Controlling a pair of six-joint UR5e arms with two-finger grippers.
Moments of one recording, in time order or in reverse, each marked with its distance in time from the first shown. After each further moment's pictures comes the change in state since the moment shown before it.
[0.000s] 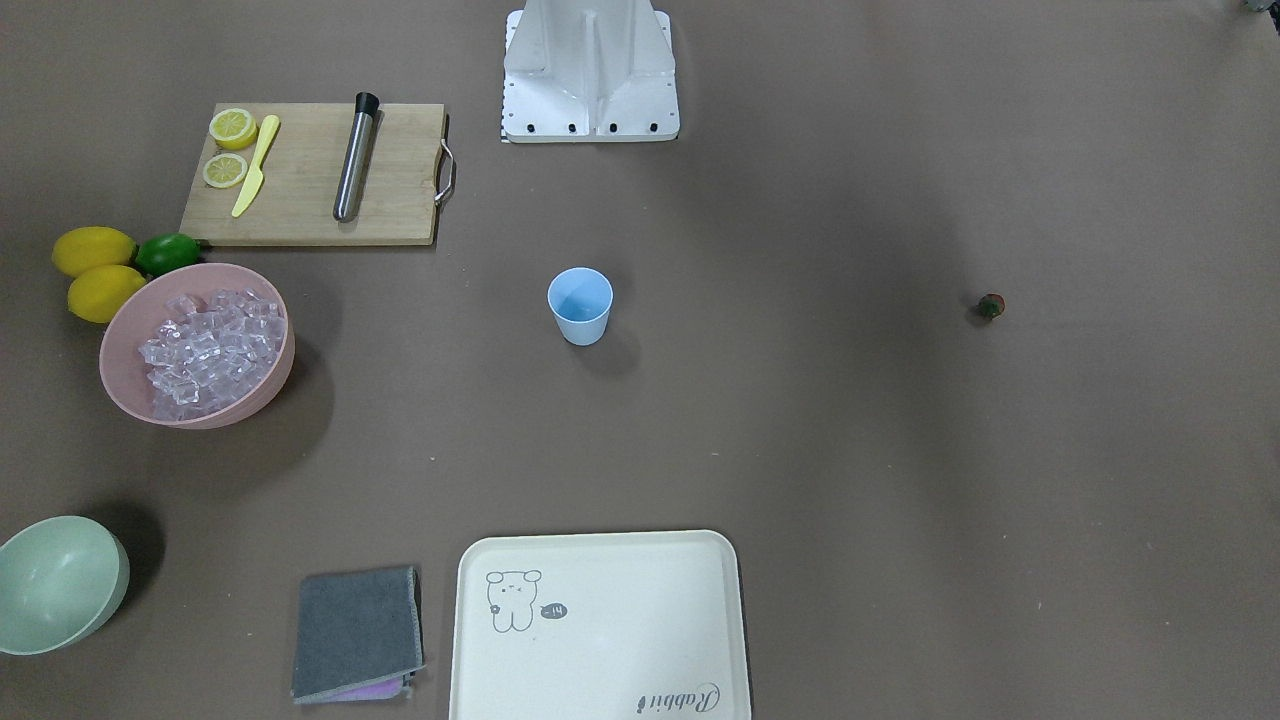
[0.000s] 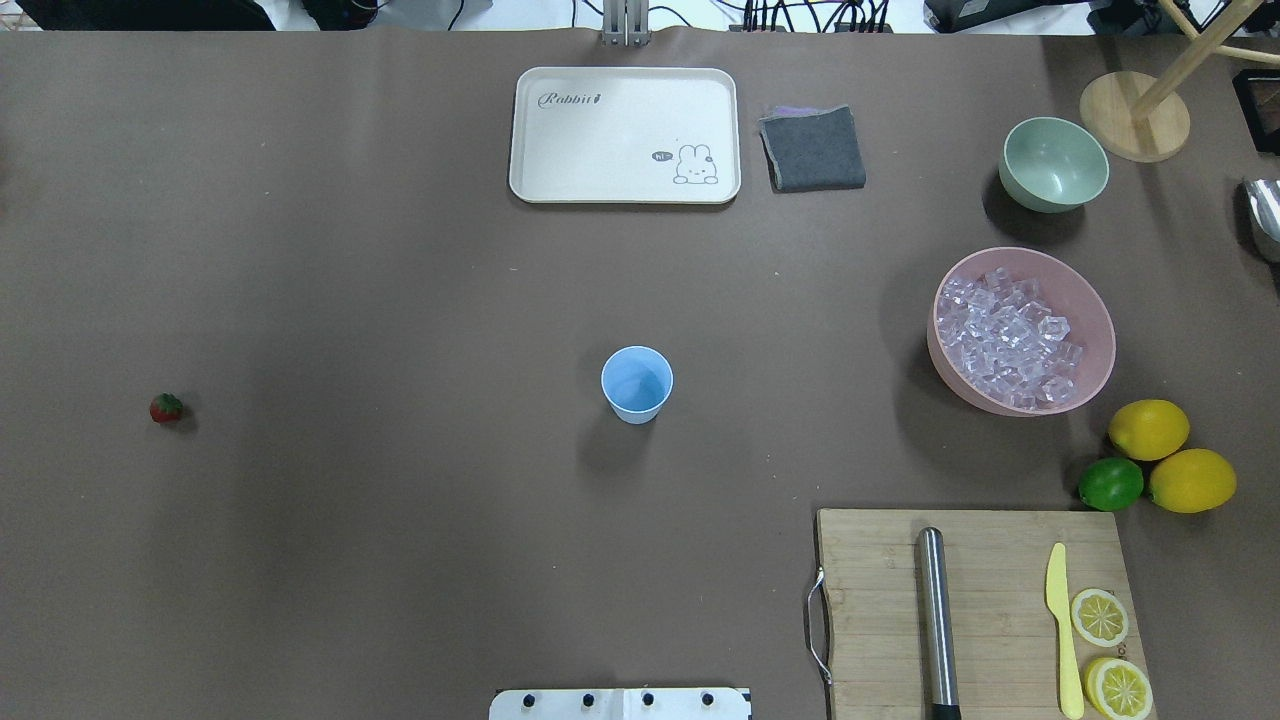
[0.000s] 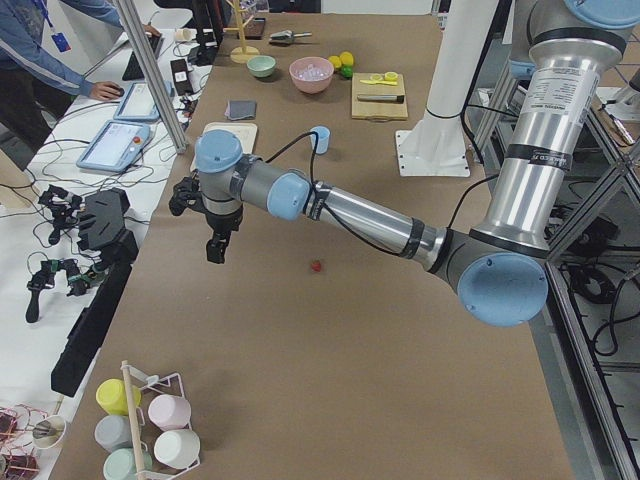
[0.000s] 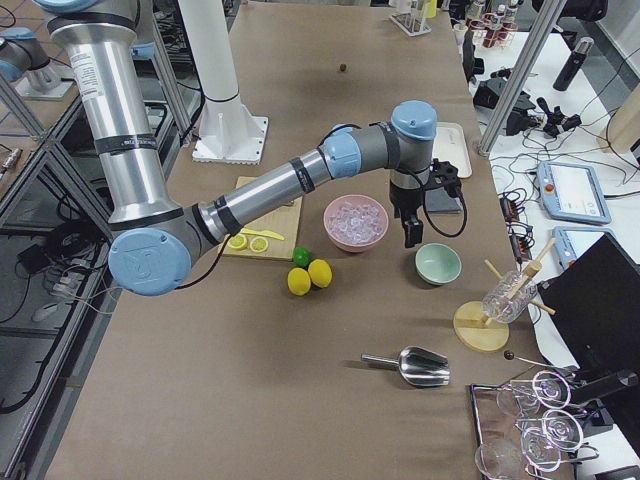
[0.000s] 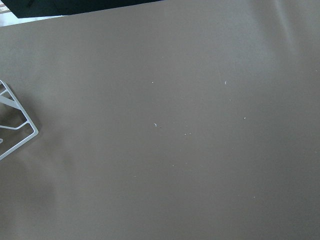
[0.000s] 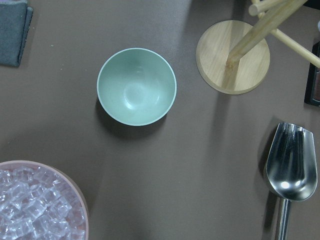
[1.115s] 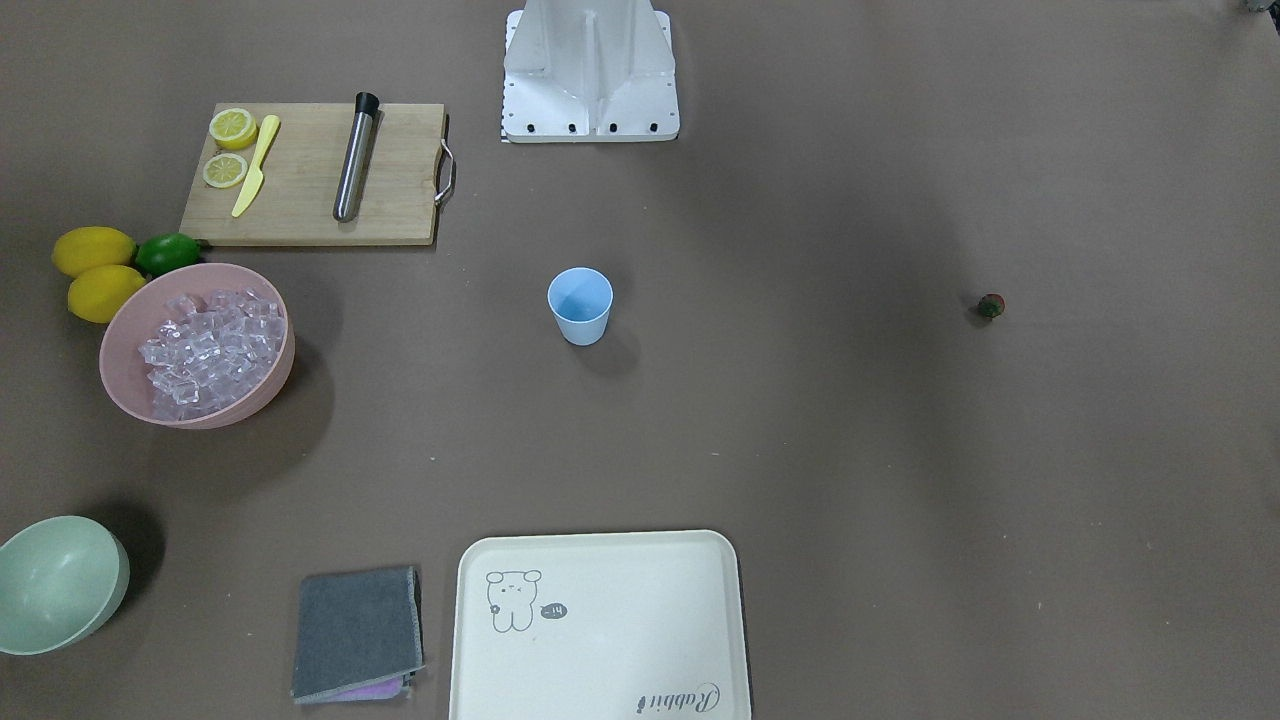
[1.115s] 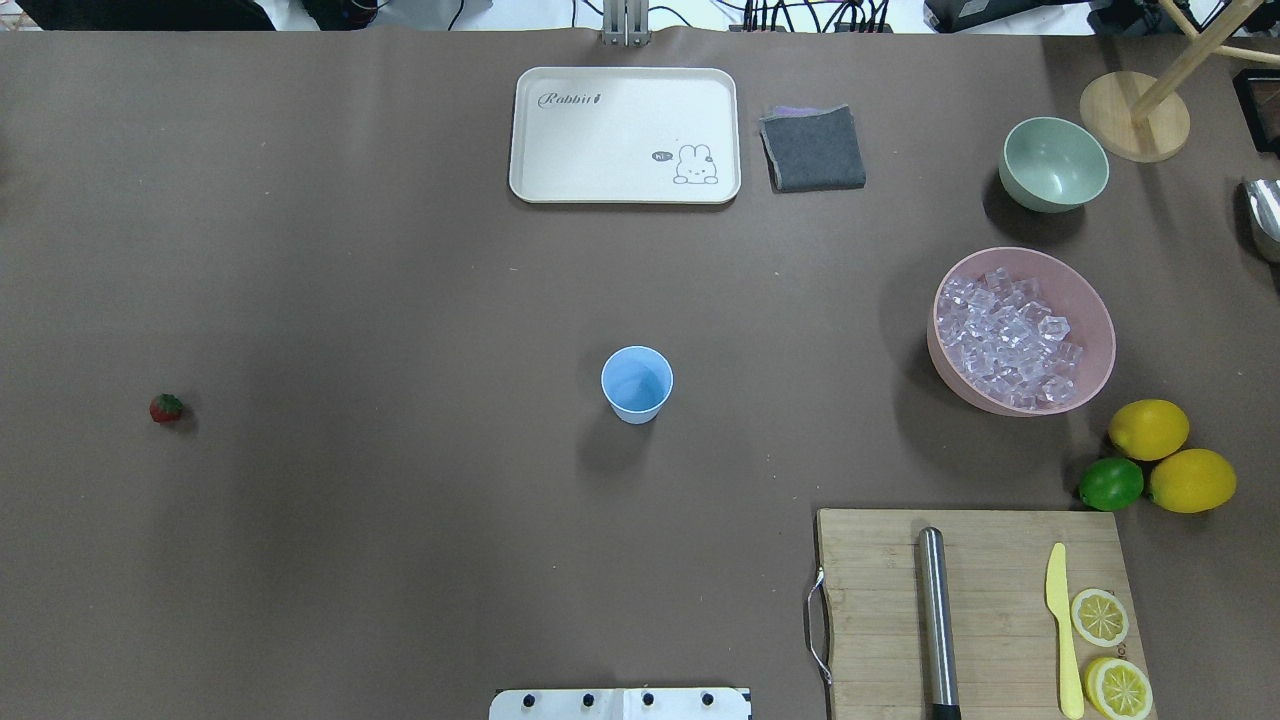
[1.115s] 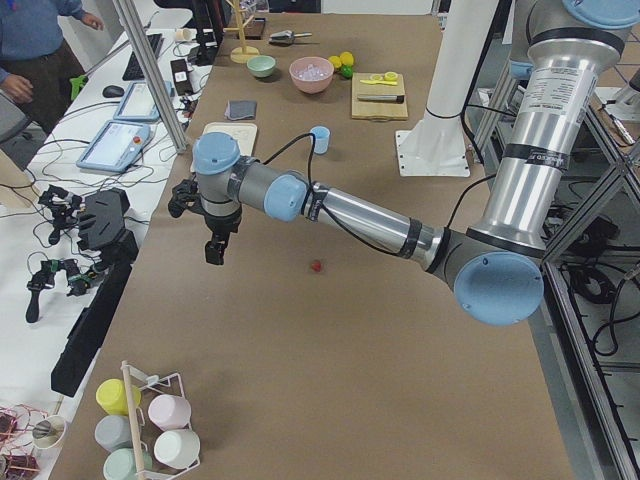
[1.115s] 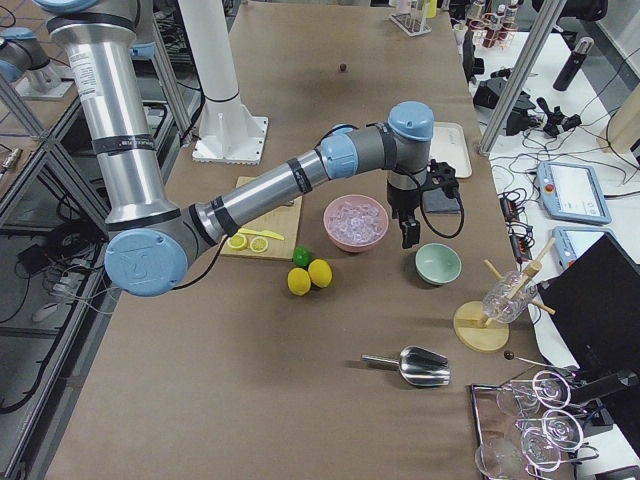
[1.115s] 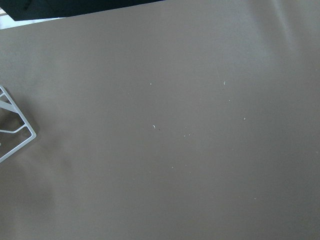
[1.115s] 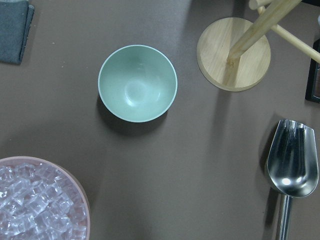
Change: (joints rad) left arm 0.010 -0.007 0.020 -0.004 0.010 0.002; right arm 0.001 -0.016 0.017 -0.001 0.008 0.001
